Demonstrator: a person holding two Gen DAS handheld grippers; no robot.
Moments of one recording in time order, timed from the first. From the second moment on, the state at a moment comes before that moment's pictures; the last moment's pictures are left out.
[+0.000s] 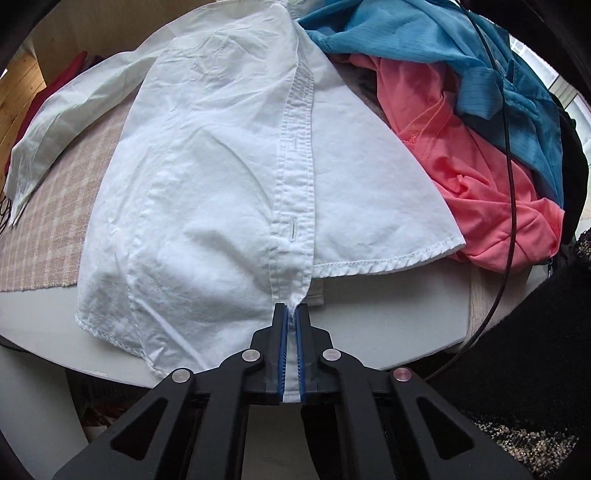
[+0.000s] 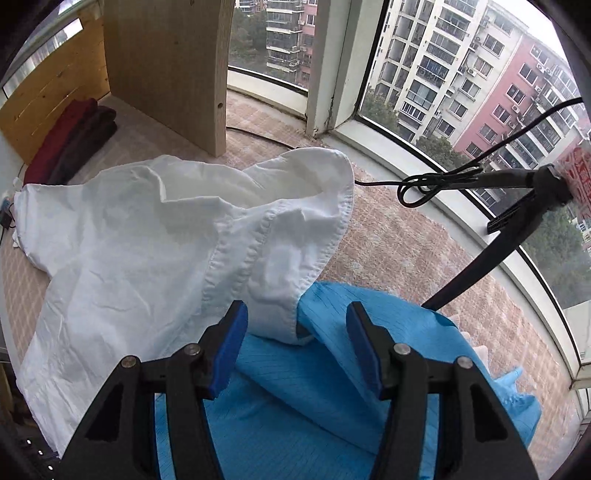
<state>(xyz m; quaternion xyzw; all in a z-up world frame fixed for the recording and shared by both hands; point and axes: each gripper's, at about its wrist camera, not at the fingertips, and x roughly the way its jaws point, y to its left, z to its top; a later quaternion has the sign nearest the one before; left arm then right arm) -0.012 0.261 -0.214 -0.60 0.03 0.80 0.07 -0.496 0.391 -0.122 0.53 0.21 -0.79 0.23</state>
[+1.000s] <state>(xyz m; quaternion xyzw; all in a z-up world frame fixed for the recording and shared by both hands) -0.061 0.310 -0.201 -0.58 -0.04 0.78 0.22 -0.534 0.321 -0.071 0.35 0.36 -0.84 0.19</state>
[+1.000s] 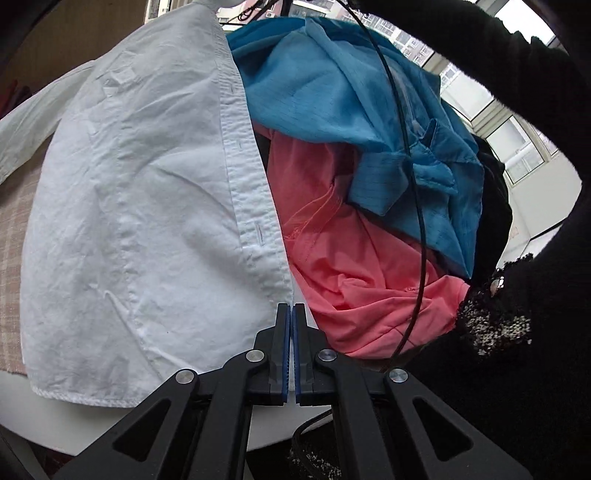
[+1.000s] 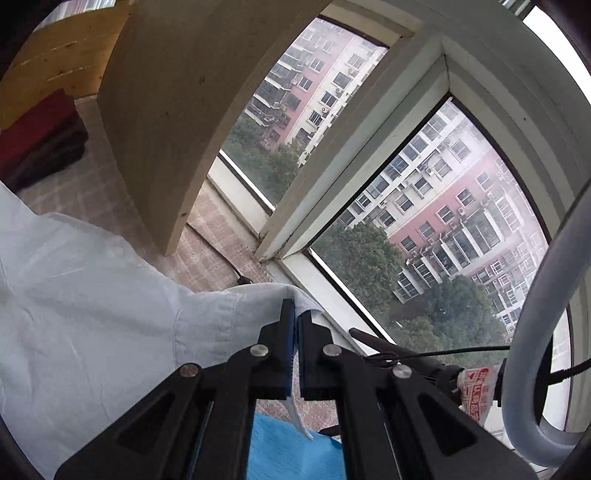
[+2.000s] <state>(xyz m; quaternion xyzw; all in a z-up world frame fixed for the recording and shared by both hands) -0.024 0.114 -0.179 -0.56 0.00 0.83 0.06 -0.272 0.341 -0.033 0.44 0.16 -0.78 0.41</state>
